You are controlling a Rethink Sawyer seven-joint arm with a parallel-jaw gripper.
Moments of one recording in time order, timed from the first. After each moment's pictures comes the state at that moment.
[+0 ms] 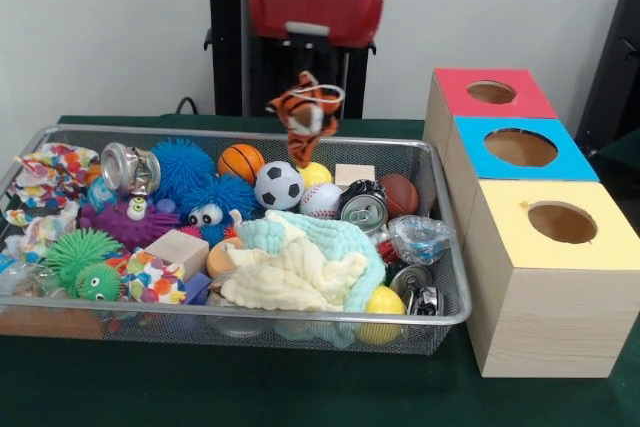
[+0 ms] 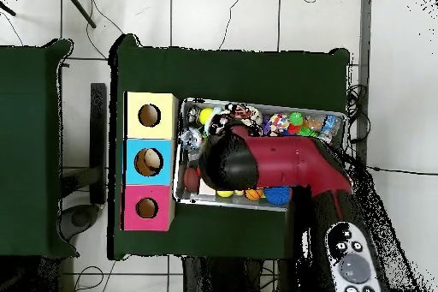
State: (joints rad) arm -0.40 -0.89 0.24 1.71 -0.36 0.48 2.12
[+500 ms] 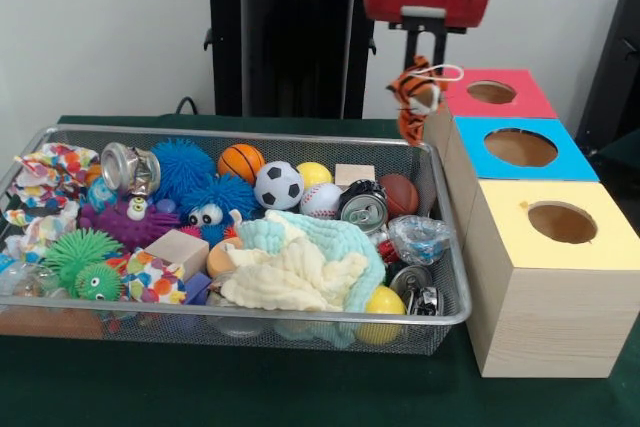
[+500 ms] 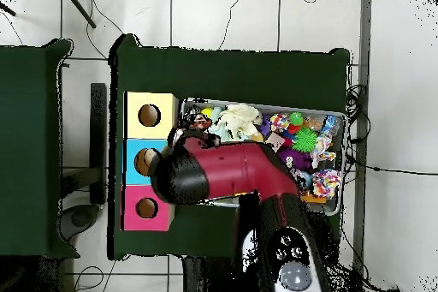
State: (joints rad) arm -0.25 -0.94 0.22 1.78 -0.32 0.48 2.12
